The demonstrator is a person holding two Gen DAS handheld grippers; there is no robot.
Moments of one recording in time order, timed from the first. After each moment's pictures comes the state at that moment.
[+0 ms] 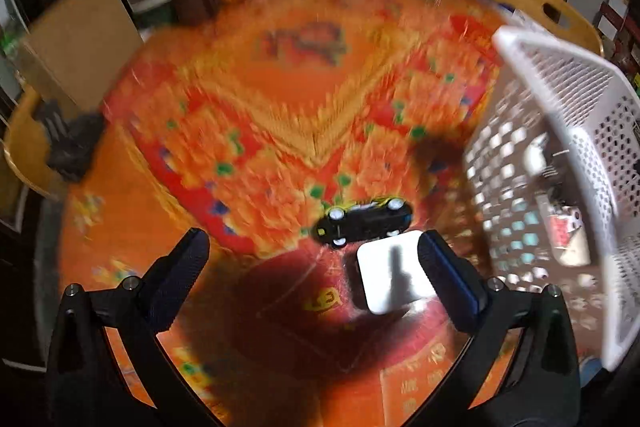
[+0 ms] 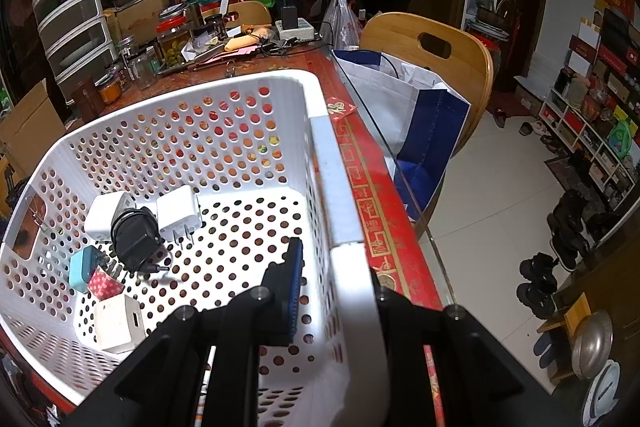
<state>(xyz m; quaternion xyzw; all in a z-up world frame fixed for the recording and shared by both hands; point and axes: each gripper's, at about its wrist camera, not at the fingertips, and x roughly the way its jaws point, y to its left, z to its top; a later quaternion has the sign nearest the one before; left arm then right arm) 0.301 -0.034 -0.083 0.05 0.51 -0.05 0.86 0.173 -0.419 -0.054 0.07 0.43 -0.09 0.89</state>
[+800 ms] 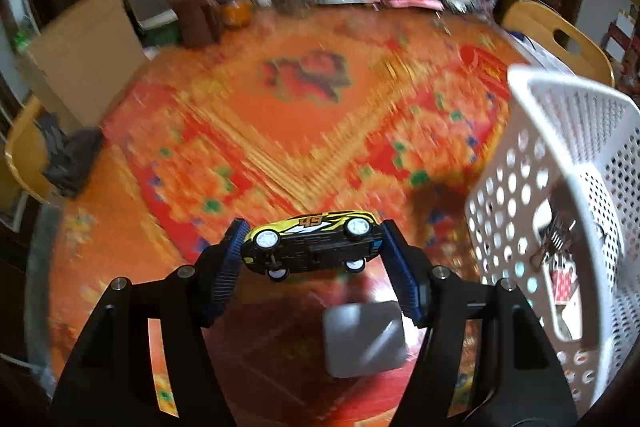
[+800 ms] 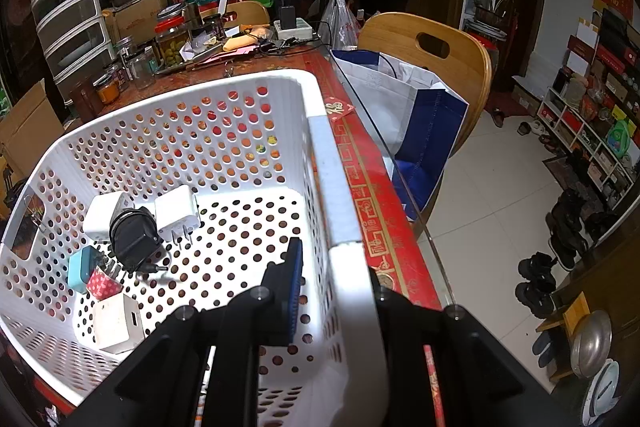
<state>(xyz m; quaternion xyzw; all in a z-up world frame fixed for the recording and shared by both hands) 0.315 -0.055 -0.073 0.05 0.44 -0.02 0.90 0.170 -0.423 -0.055 0.08 0.43 -0.09 0.89</state>
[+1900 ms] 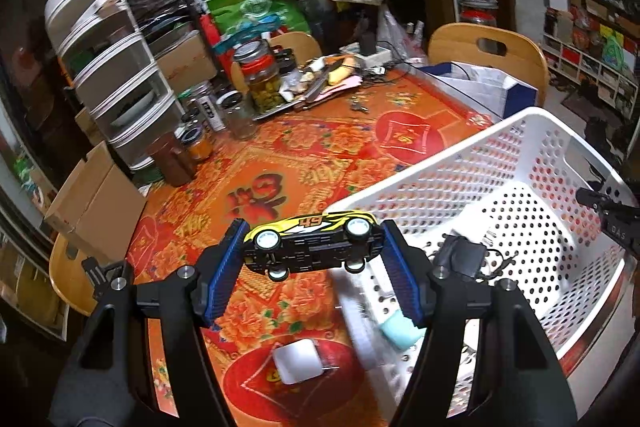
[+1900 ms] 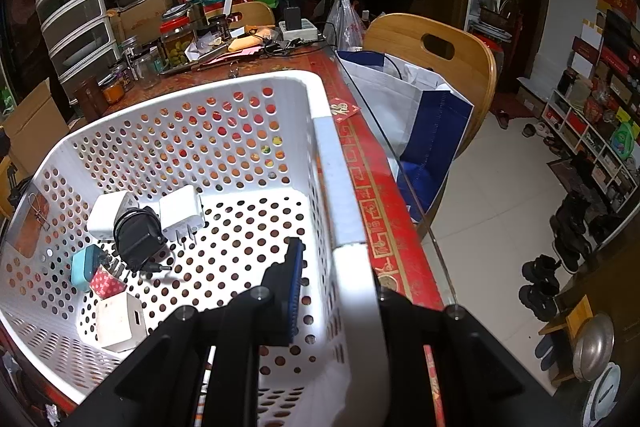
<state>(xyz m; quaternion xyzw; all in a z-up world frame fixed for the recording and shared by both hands) 0.253 -0.174 0.049 0.18 0.33 -0.09 0.92 0.168 -0.423 -0.055 0.08 0.43 -0.08 0.90</state>
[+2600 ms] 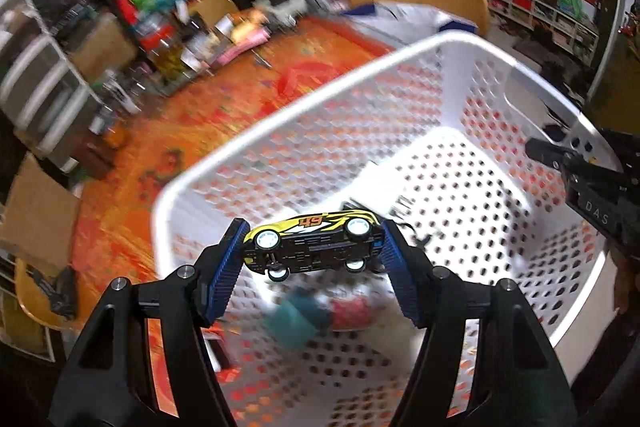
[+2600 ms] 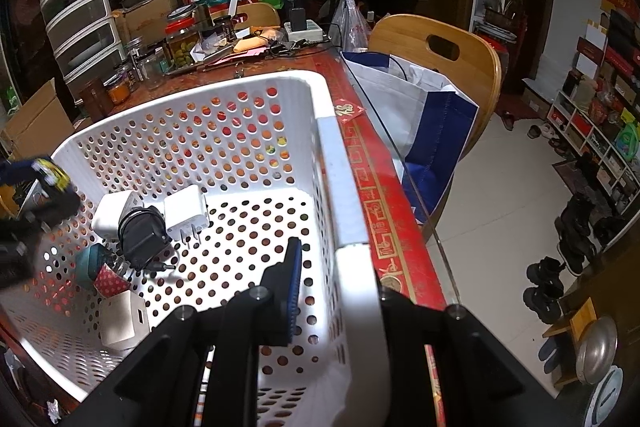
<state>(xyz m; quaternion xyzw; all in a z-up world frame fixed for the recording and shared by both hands) 0.258 -0.273 -0.022 0.22 0.43 -0.19 0.85 0.166 -0.425 -0.055 0.08 0.43 -0.07 0.90</state>
